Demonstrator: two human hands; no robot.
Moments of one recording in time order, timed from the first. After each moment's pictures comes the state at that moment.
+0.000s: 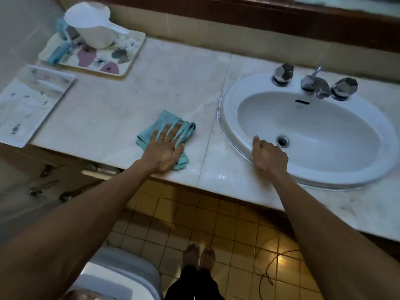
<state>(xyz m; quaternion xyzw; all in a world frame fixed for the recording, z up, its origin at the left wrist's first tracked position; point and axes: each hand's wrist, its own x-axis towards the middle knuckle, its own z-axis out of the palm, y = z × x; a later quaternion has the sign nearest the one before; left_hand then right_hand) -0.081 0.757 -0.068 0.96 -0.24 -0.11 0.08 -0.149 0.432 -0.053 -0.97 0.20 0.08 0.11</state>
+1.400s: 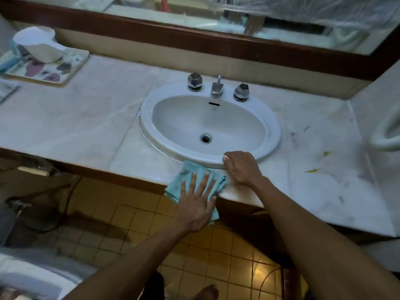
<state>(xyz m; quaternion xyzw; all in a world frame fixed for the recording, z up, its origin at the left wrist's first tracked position) -0.360 0.410 -0.065 0.95 -0.24 -0.14 0.15 -0.292 0.200 -0.023 -0.99 0.01 0.08 0.15</state>
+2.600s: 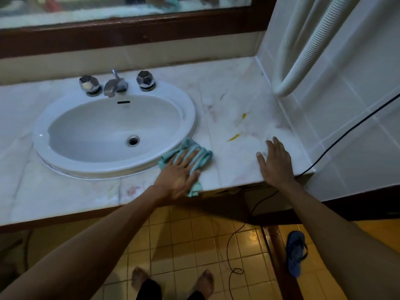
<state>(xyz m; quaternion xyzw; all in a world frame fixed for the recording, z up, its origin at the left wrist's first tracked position) -0.321 0.234 -0.056 0.85 -0.51 -0.13 0.09 -0.477 -0.055 -0.066 -0.93 0.34 -0.03 0.17</state>
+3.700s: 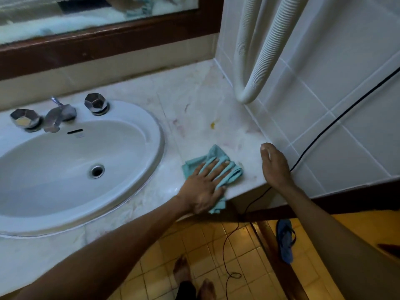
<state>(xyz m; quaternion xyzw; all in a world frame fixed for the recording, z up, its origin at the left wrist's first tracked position) -0.343 0.107 -0.064 0.73 -0.67 -0.12 0.08 -0.496 -0.104 -0.052 -0.83 0.42 -0.16 0.32</state>
